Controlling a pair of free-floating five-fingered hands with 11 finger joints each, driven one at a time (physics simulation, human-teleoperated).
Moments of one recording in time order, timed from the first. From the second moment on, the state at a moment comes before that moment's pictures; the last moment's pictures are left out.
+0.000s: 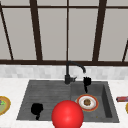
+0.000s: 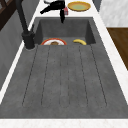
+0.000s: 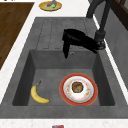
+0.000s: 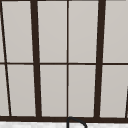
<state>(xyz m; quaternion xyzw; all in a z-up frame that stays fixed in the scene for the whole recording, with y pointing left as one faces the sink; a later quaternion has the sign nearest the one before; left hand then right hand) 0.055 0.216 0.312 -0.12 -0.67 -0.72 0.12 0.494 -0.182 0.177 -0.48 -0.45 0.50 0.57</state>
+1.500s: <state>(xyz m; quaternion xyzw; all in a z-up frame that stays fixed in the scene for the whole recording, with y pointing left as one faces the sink) 0.055 0.216 0.312 -0.12 -0.67 -0.72 0.12 0.363 -0.212 0.188 -0.44 -0.42 0.52 0.60</state>
